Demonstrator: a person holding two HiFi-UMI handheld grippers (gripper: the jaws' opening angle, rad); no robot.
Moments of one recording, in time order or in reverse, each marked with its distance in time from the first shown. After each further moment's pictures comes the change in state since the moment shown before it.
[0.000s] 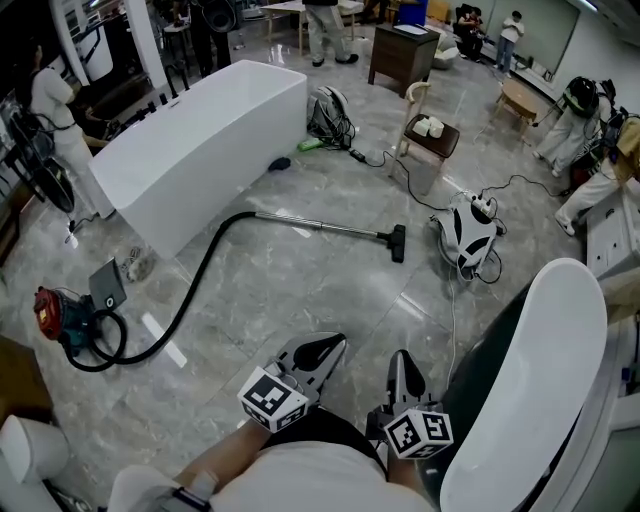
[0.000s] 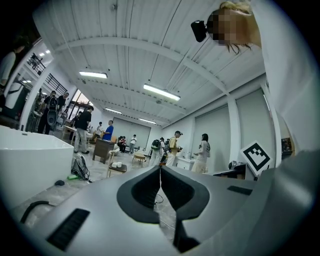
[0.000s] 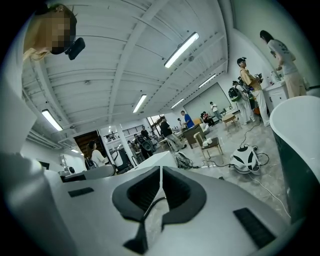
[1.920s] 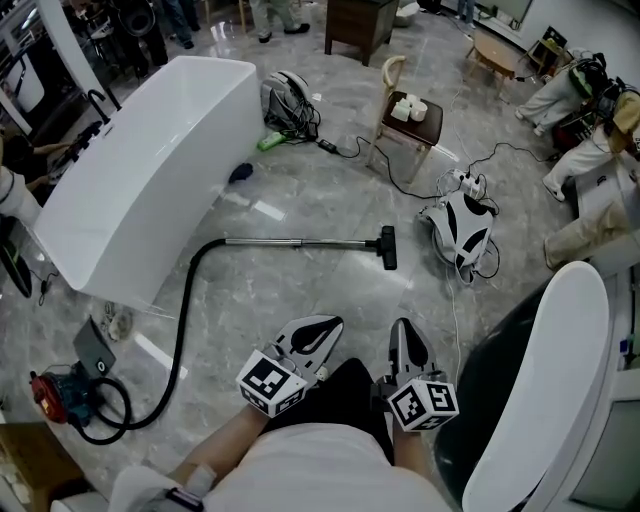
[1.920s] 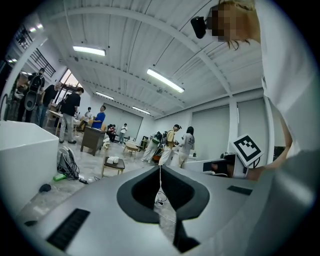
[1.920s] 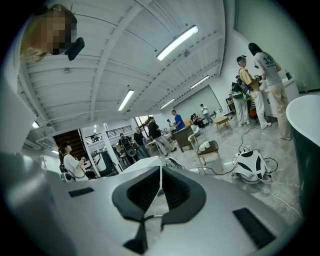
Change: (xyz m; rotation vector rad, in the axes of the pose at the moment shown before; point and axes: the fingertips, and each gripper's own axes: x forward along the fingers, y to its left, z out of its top) left arm 0.178 0.267 0.038 -0.044 0.116 -0.175; right arm 0.317 -0.036 0.066 0.011 -0.020 -0.150
